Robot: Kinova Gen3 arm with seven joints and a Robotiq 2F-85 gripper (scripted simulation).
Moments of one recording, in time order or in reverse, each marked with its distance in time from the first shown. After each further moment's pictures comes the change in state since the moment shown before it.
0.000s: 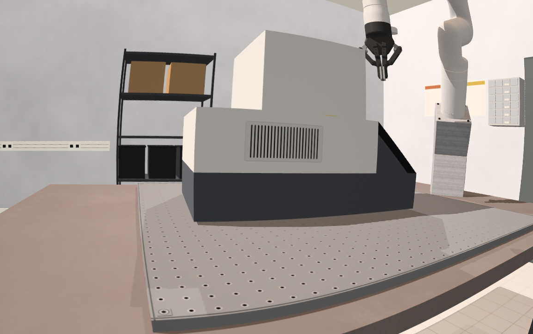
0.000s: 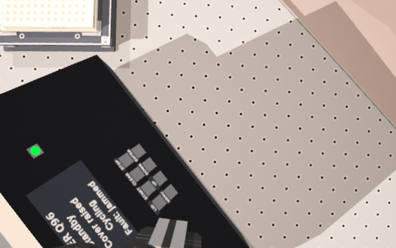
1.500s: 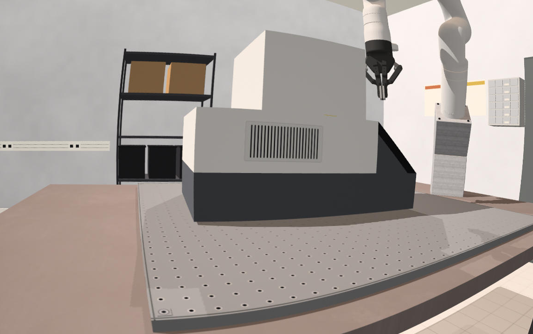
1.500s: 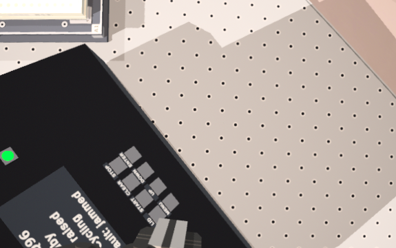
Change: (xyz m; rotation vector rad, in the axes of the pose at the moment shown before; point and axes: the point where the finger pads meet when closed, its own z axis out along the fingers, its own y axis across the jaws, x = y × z) arm -0.003 -0.004 0.053 0.003 -0.001 0.005
